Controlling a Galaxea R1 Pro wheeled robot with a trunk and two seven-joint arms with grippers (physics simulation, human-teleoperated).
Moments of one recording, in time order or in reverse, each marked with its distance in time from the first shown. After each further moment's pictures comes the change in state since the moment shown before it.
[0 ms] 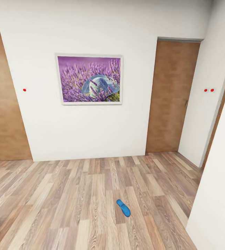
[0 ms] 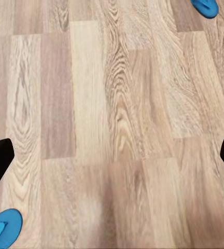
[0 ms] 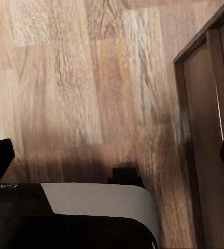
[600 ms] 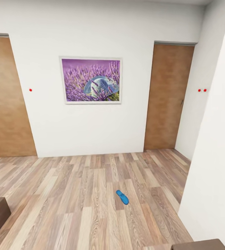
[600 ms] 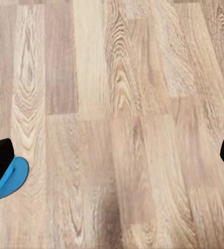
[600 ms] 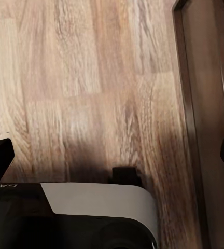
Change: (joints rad) left arm 0.000 0.000 0.000 0.000 0.000 0.000 0.000; right arm 0.000 0.000 0.000 0.000 0.003 0.000 0.000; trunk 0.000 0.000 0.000
